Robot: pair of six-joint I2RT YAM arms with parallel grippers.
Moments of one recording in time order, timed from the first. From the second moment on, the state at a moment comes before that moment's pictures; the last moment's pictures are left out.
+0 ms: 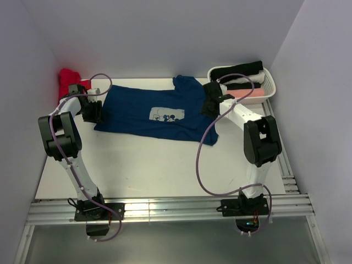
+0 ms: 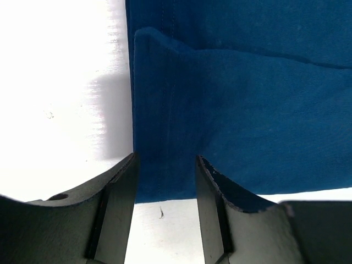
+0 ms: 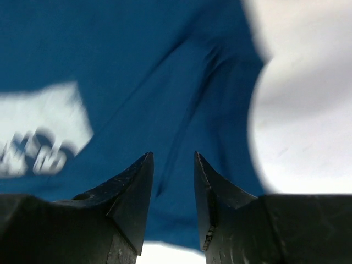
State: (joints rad) left arm 0.23 2.05 1.52 -0.62 0.28 0.21; right arm 0.29 1.89 1.41 -0.49 0.21 0.62
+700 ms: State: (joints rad) left arm 0.23 2.04 1.52 -0.62 0.29 0.21; right arm 0.40 1.87 1.27 -0.38 0.13 0.73
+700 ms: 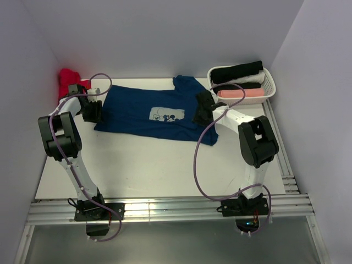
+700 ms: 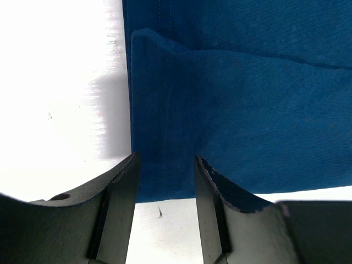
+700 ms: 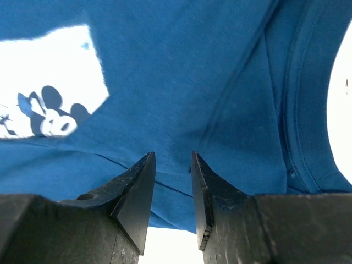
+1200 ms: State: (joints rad) left arm 0.23 2.04 1.52 -0.62 0.29 0.21; right arm 0.41 1.87 1.22 -0.35 0.12 0.75
